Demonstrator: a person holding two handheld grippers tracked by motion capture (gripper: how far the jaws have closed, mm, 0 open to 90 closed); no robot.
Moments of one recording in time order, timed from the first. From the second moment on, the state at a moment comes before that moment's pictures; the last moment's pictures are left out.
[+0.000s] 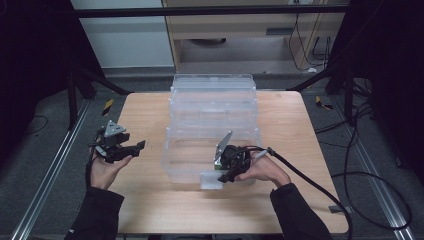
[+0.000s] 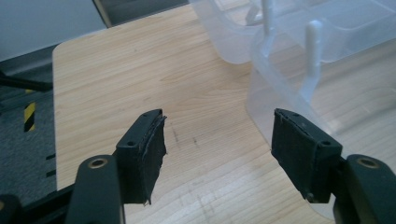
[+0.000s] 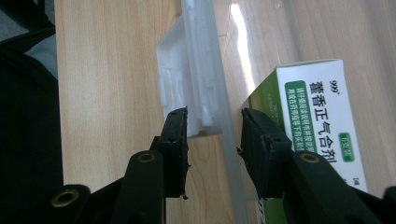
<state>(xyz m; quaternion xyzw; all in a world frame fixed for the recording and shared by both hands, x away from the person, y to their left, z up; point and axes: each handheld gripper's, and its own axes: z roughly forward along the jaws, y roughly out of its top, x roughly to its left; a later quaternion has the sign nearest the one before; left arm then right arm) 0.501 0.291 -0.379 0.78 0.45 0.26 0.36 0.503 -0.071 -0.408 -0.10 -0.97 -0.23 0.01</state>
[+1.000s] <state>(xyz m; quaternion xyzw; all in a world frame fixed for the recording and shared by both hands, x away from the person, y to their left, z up) 0.530 0.253 -0.309 0.83 0.34 0.25 0.37 0.503 -0.070 -0.407 -0.09 -0.97 -0.23 0.01</state>
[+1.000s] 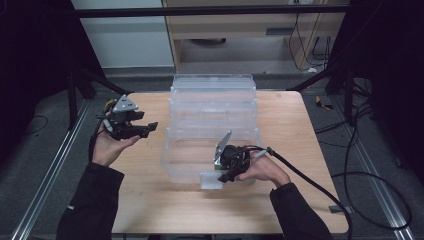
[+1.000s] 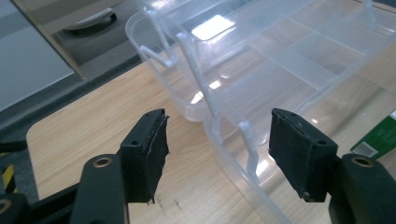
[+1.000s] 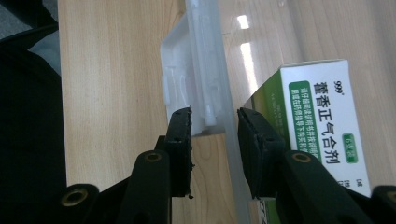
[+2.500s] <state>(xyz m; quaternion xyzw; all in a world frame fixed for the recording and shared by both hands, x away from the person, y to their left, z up) 0.581 0.196 -0.277 0.90 0.19 0.23 0.31 0.501 -0.070 -0.407 -0.09 -0.97 -0.23 0.01</state>
